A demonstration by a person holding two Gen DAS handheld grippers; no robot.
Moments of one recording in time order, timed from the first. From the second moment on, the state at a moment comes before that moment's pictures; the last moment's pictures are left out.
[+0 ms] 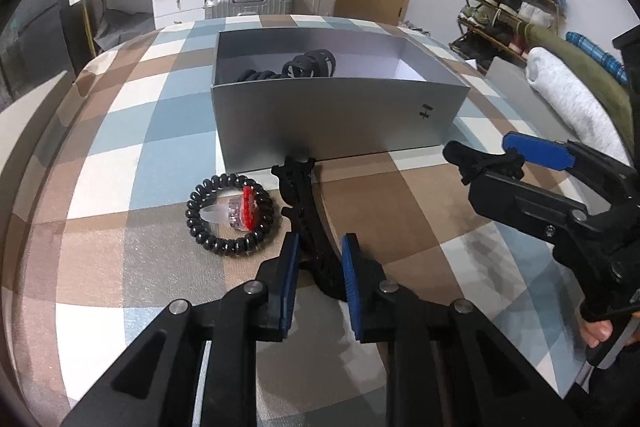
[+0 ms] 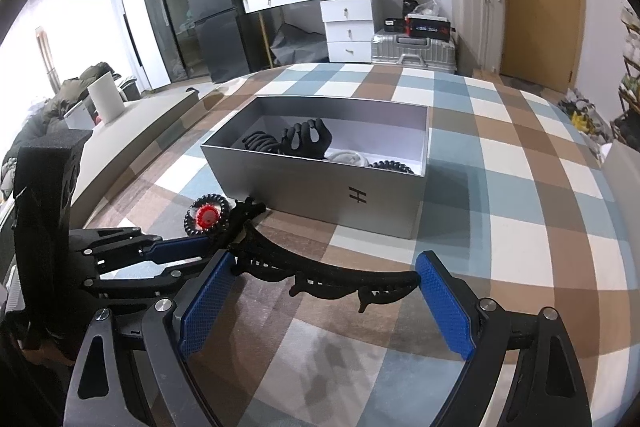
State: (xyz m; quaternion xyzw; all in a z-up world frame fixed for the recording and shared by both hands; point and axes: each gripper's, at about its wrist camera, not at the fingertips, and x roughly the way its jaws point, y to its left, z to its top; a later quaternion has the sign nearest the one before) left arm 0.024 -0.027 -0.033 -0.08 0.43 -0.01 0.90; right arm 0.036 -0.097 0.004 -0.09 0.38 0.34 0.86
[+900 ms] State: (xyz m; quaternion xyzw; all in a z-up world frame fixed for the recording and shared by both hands) left arm 0.025 -0.013 -0.033 -0.11 0.43 -0.01 0.90; right arm 0.036 -0.100 0.007 -0.09 0.37 0.34 0.86
